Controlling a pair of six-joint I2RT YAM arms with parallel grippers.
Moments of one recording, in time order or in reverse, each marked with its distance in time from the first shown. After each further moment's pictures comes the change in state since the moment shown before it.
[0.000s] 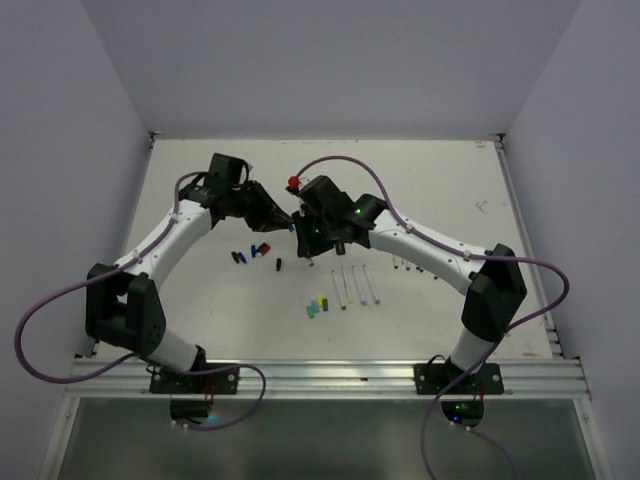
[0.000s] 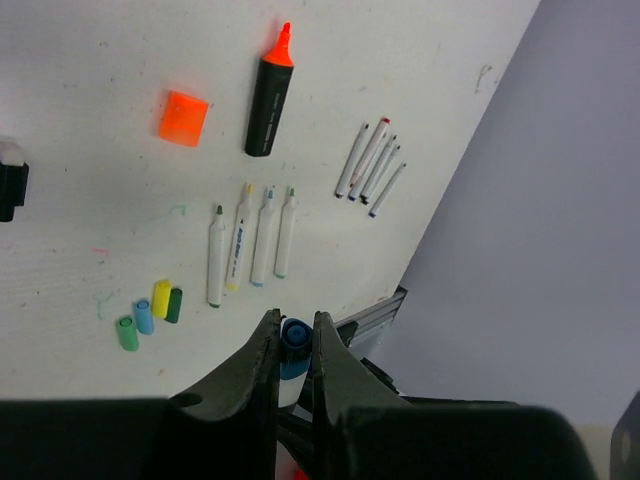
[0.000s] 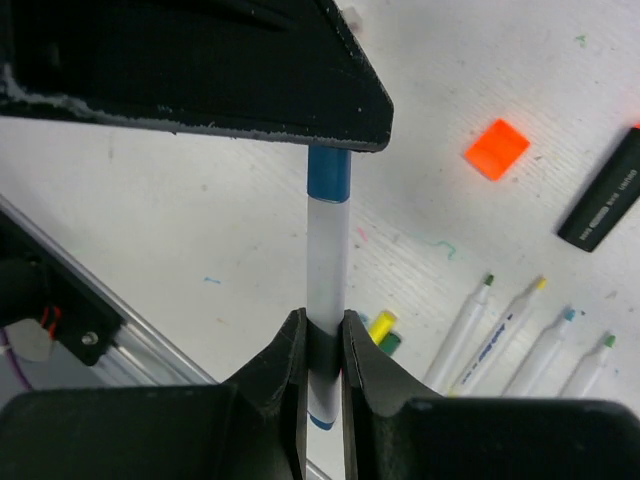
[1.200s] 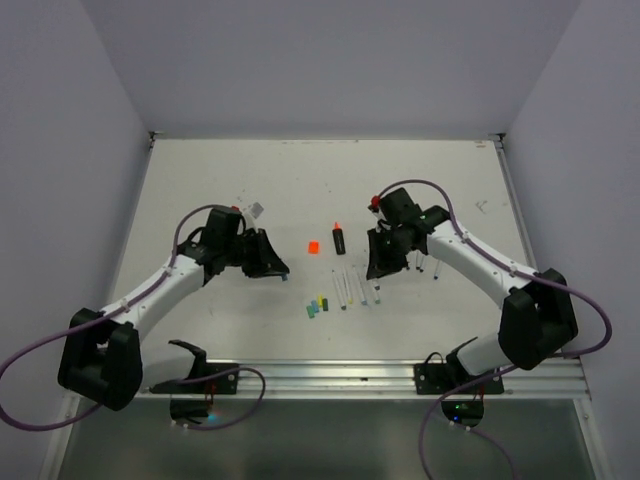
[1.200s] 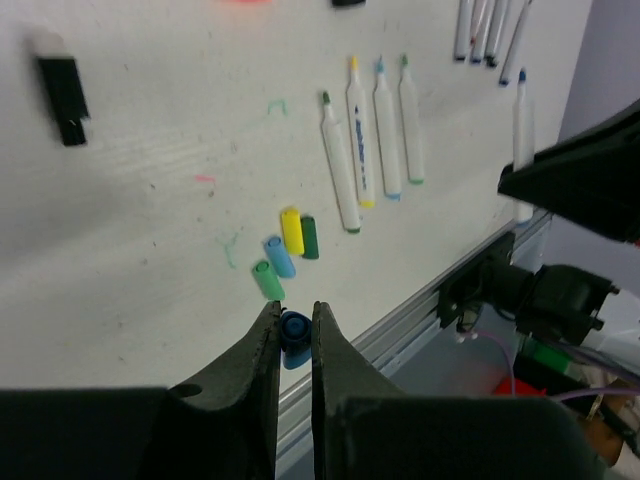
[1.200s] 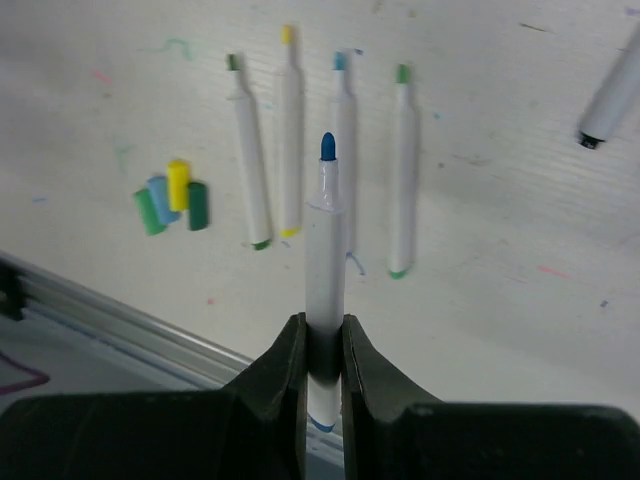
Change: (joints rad) left arm -0.052 -0.266 -0.464 0.232 0.032 0.333; right arm -0.352 -0.269 -0.440 -0.108 -0.157 0.027
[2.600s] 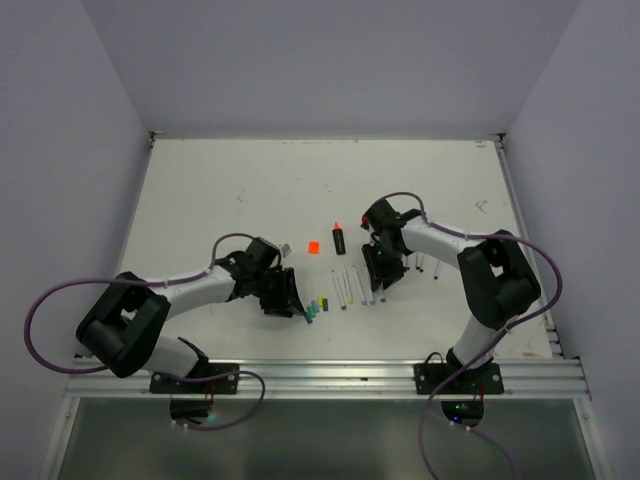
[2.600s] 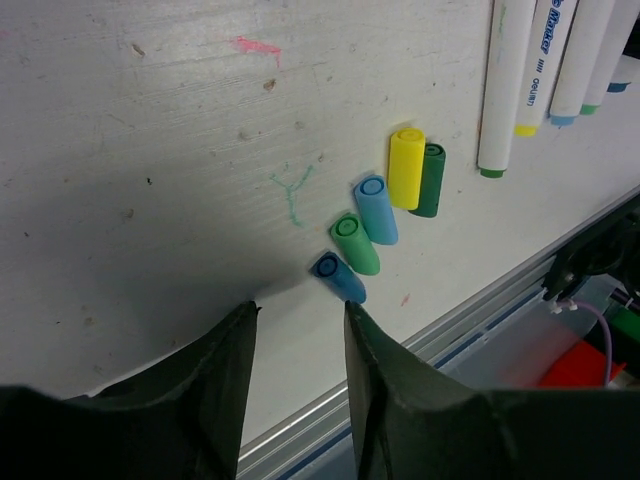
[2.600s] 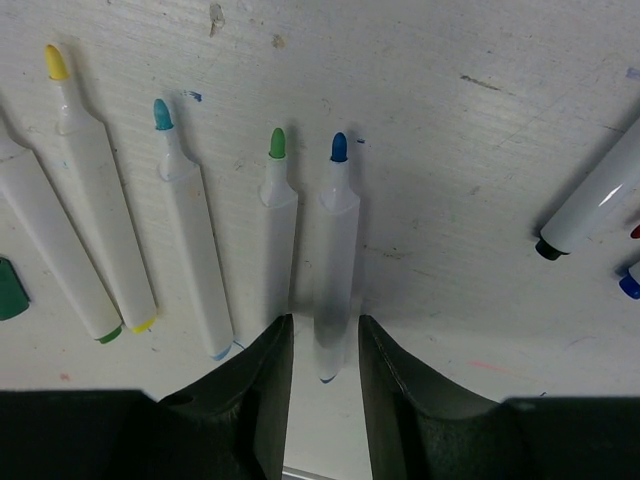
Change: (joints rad) left arm -0.283 0.200 -0.146 0.086 -0.142 -0.063; right arm -0.021 0.272 -0.046 0.067 0.142 -0.157
